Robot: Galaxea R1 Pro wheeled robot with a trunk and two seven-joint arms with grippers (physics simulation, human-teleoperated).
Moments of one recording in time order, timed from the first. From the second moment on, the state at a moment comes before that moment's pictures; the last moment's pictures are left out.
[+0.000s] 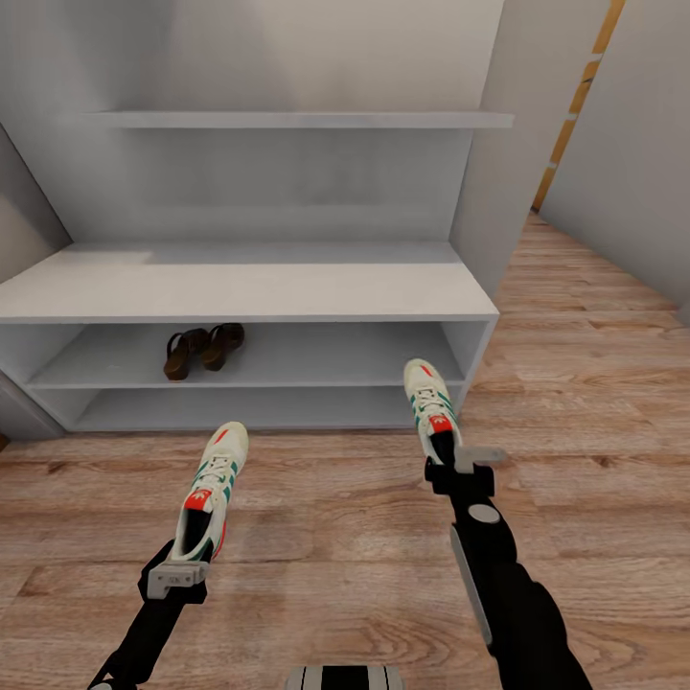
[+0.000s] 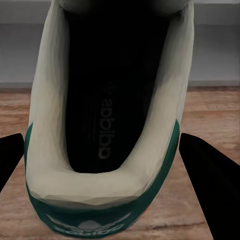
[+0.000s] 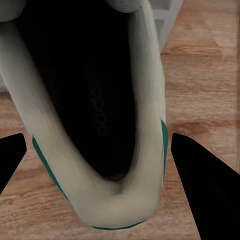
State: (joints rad) left arm -0.07 0.08 0.08 -1.12 0.09 -0.35 -0.16; right arm -0.38 0.14 0.05 -1.42 0.17 0.51 -0.23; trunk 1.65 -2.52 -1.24
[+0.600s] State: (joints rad) left arm -0.07 0.08 0.08 -1.11 0.09 -0.35 -0.16; right arm -0.51 0.14 0.05 -1.41 0.11 0.57 -0.25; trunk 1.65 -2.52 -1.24
